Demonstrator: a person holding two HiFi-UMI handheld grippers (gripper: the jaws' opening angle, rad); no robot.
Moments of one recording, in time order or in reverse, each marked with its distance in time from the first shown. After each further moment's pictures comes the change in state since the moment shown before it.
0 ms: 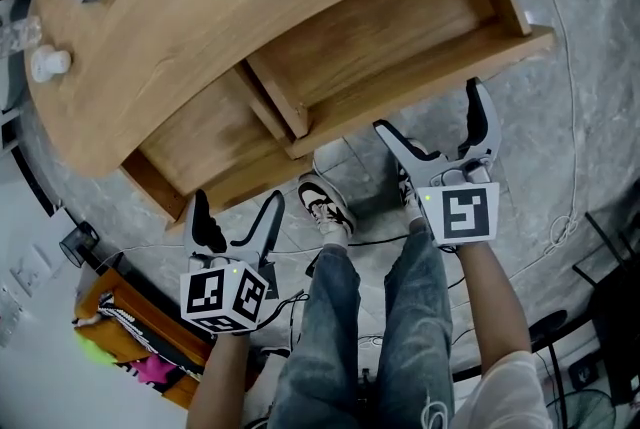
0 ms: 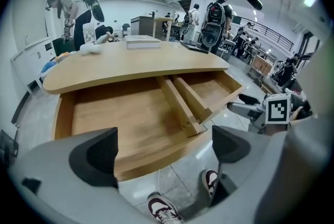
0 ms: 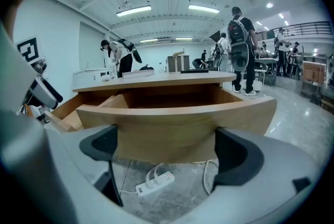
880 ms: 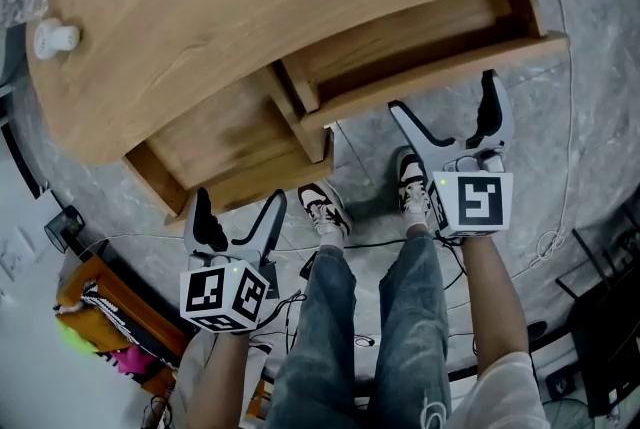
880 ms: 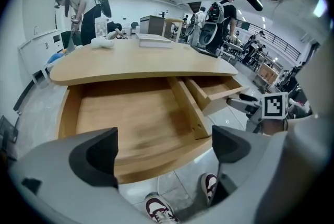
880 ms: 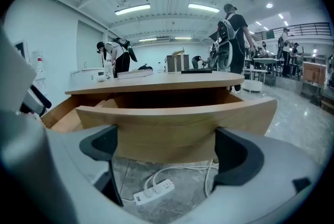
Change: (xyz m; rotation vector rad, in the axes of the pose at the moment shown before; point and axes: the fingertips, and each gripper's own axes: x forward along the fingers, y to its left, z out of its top) left arm 0.000 0.028 -0.001 -0.091 -0.008 0.020; right arm 0.039 -0.002 0.015 -0.041 0.019 -0.004
